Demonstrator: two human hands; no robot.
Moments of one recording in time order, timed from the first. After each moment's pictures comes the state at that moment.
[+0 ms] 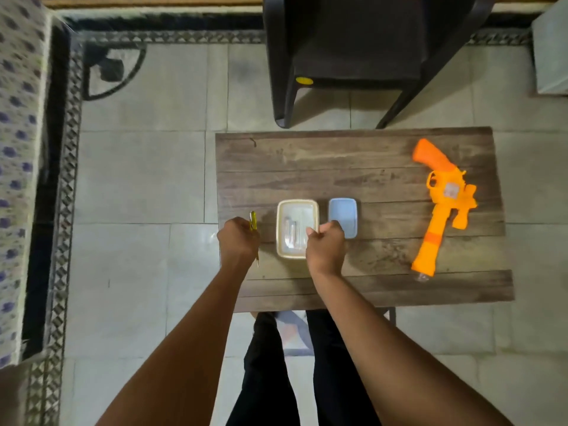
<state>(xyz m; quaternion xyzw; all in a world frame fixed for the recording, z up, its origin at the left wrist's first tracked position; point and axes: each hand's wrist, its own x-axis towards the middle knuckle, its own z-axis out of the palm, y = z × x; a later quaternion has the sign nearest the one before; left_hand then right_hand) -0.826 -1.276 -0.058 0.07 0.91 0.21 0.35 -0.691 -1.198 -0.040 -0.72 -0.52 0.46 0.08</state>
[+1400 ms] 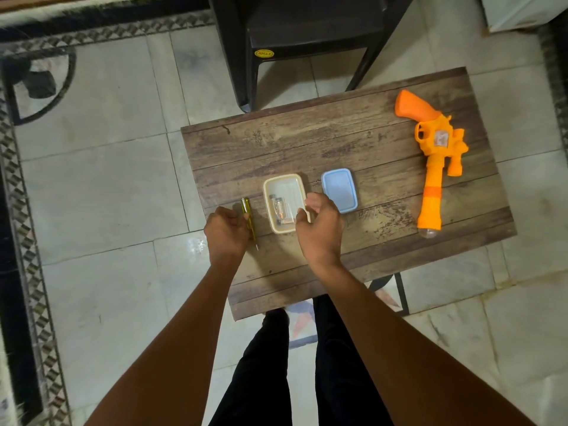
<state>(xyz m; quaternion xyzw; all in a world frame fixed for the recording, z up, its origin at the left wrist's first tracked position) -0.855 -1.292 -0.112 0.17 0.89 0.25 0.33 -0.708 -1.227 -0.058 -0.68 -0.59 0.39 0.19</state>
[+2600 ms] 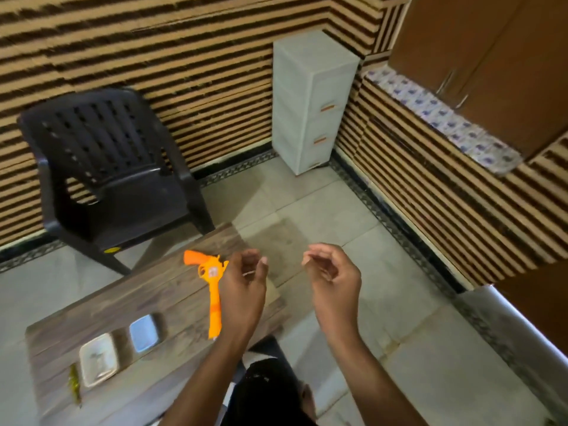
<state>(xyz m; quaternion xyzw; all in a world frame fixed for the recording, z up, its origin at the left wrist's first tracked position) -0.316 -1.078 0.258 0.40 0.68 0.51 0.35 -0.176 -1.080 0.307 -0.60 -0.43 0.42 0.52</state>
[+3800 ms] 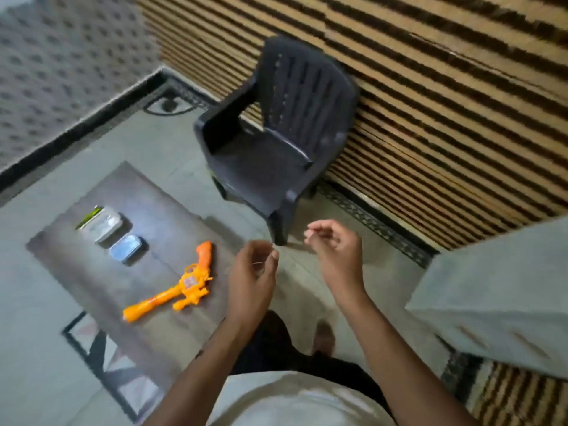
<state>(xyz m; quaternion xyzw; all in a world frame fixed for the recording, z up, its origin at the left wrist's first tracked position) -0.346 -0.633 0.231 -0.04 0.82 0.57 0.04 -0.343 -0.475 0.264 -0.27 -0.73 0.62 0.08</state>
